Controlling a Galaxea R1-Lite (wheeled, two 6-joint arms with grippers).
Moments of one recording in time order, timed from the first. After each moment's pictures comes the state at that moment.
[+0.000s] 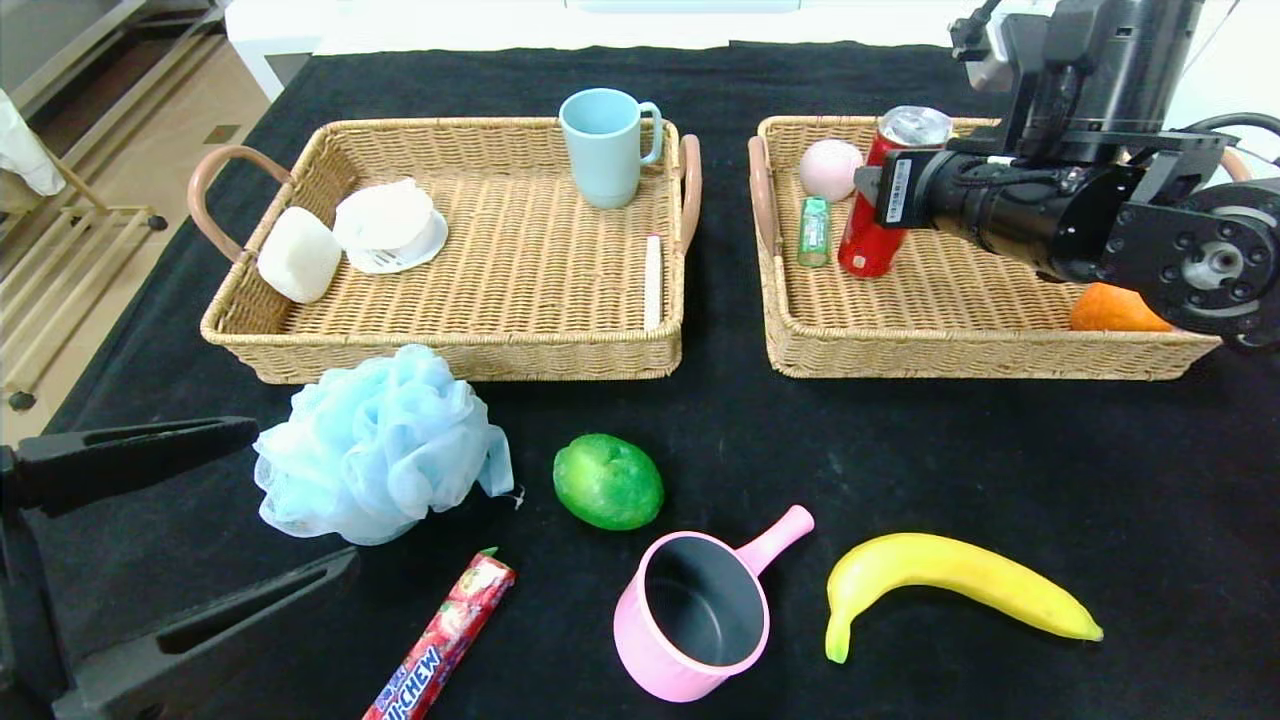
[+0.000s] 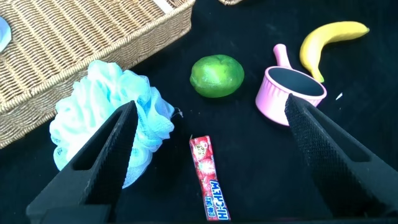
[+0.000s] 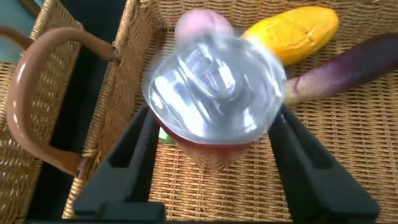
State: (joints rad) left arm -0.44 0.90 -0.67 -0.10 -0.20 0.20; right arm 0.43 1.90 -1.67 -0.23 -0.33 0.02
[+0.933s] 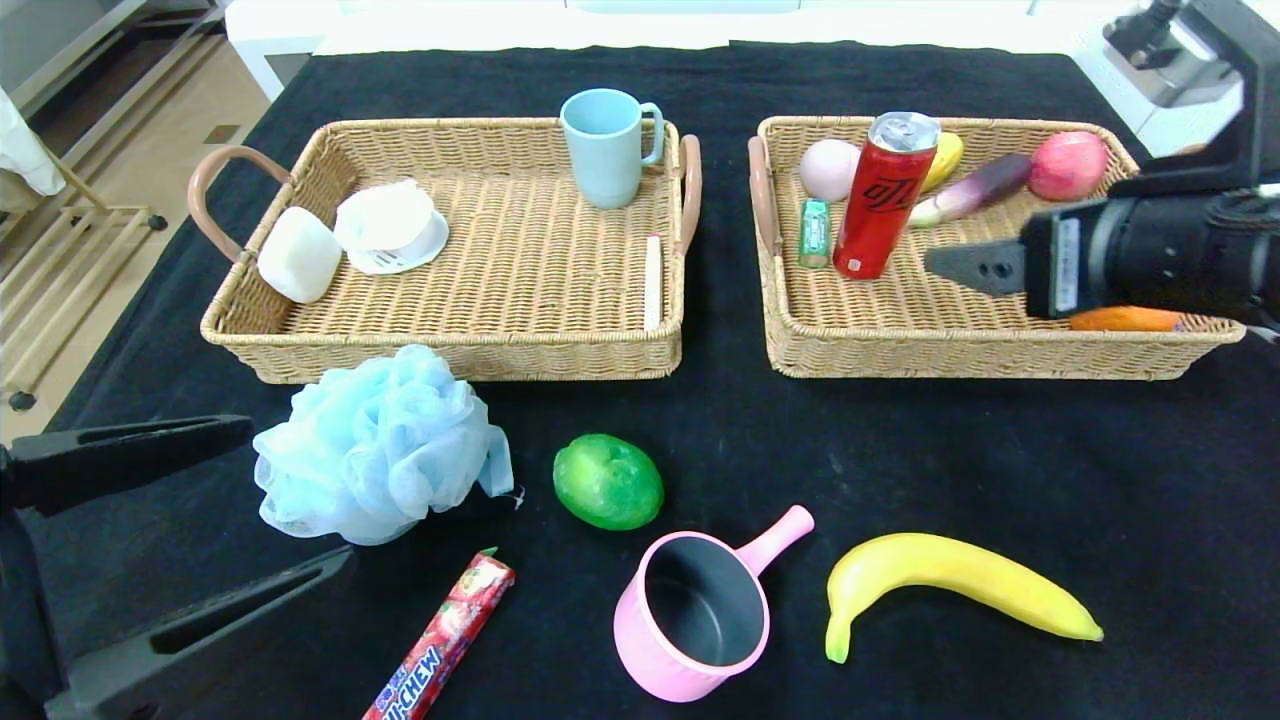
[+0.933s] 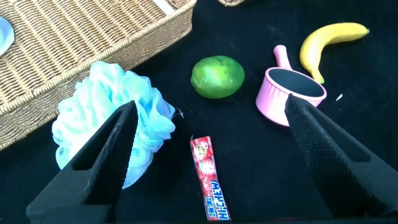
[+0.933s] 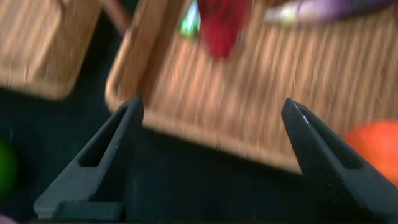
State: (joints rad) left arm -0.44 0.90 -0.67 -0.10 -0.20 0.20; right arm 0.51 1.51 -1.38 0.12 -0.27 -0.03
